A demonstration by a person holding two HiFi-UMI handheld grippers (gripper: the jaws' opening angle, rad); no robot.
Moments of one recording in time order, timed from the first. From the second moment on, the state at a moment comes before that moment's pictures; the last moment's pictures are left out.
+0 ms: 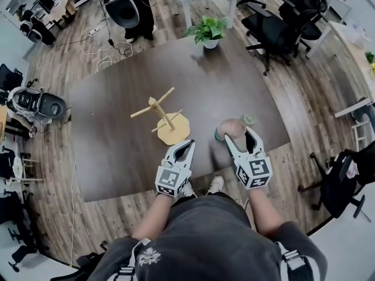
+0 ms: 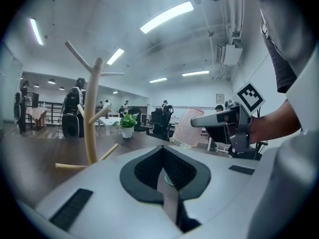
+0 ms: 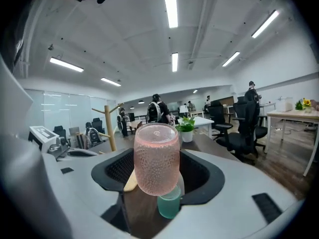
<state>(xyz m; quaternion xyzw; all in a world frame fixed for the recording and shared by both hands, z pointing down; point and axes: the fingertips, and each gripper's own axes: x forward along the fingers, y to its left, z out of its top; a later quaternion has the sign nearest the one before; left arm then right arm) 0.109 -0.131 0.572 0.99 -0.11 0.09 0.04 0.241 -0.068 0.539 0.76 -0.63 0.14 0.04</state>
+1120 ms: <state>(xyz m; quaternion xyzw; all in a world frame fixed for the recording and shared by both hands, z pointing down) 0.008 -0.210 0.568 0.96 -0.26 0.07 0.04 0.195 -0.239 0.583 0.63 -0.67 0.37 -0.16</state>
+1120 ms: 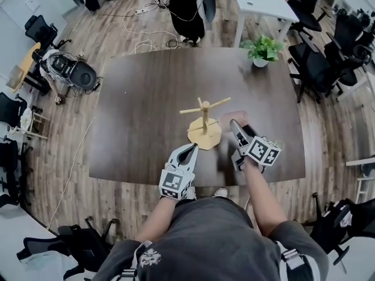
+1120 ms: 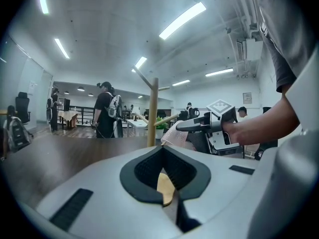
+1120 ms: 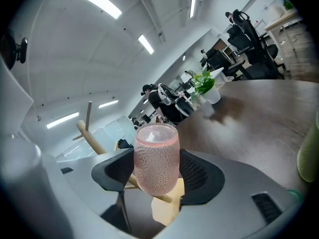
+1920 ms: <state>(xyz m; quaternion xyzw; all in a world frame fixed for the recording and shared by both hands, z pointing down) 0.003 -0.222 0.569 0.96 -0.28 0.08 0.04 0.162 -0.255 0.637 0.54 -0.64 0.51 -0.20</state>
